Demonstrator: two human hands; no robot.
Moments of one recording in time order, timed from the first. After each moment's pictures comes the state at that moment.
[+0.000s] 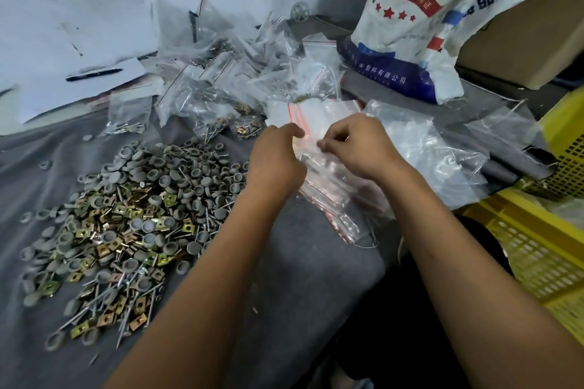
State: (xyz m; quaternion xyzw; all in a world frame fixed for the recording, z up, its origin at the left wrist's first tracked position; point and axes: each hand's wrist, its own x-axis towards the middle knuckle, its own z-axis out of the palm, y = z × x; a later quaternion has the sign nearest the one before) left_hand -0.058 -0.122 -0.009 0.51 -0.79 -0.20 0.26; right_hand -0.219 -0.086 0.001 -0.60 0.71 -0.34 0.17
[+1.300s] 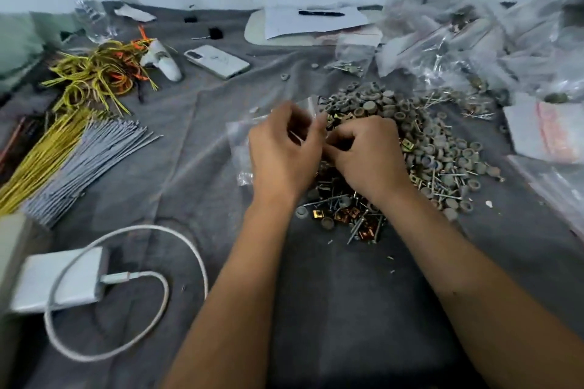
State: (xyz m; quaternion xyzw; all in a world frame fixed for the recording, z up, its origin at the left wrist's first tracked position) left_hand 0.224 -0.050 -0.031 0.61 -0.51 -0.11 0.59; right_hand 0.092 -0.084 -0.021 -0.78 0.44 -0.40 0.18
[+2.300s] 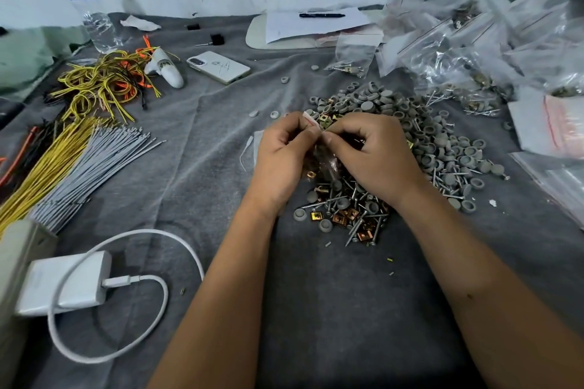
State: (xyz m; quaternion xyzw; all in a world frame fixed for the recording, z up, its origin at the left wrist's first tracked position) left_hand 0.230 -0.055 -0.034 0.46 -0.51 -0.40 0.61; right_hand 0.078 -0.083 -0.018 -0.79 0.37 -0.43 0.23
